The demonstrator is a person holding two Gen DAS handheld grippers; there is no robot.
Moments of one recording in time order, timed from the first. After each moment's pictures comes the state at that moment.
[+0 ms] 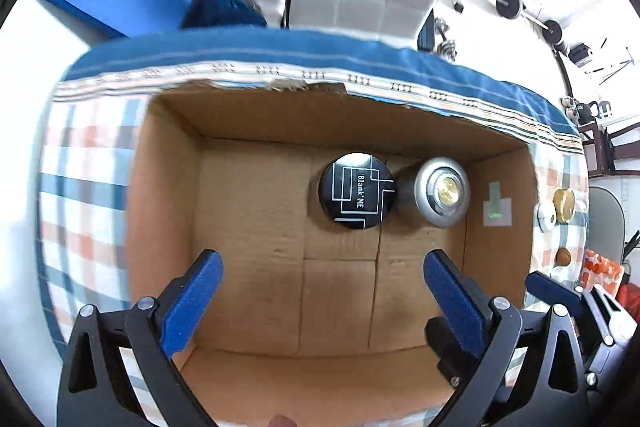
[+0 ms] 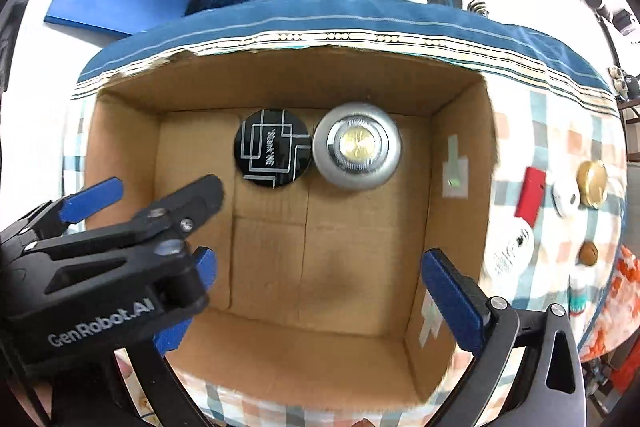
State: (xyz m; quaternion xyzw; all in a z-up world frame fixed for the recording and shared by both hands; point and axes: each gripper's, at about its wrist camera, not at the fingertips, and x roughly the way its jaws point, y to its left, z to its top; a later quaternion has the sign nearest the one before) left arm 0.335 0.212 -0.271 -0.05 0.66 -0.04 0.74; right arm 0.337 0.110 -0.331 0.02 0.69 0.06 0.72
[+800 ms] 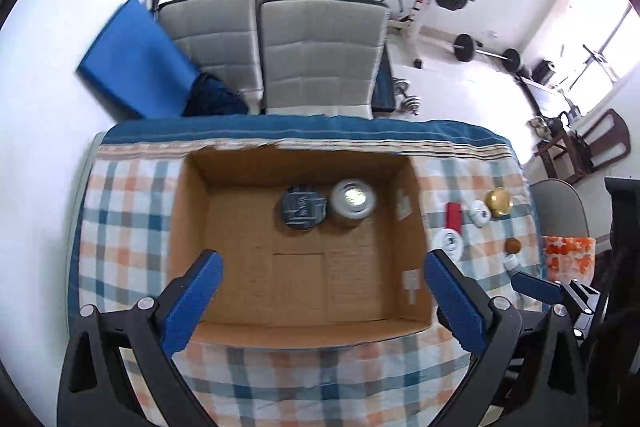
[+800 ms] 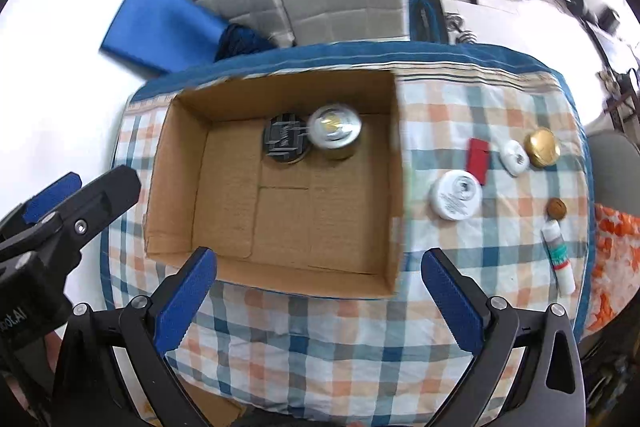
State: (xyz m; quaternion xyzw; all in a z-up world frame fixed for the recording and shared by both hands) left arm 0.253 0.151 -0.145 -0.02 0.55 -0.08 0.83; right arm 0.233 0.037 -0.204 0.07 0.62 0.07 0.78
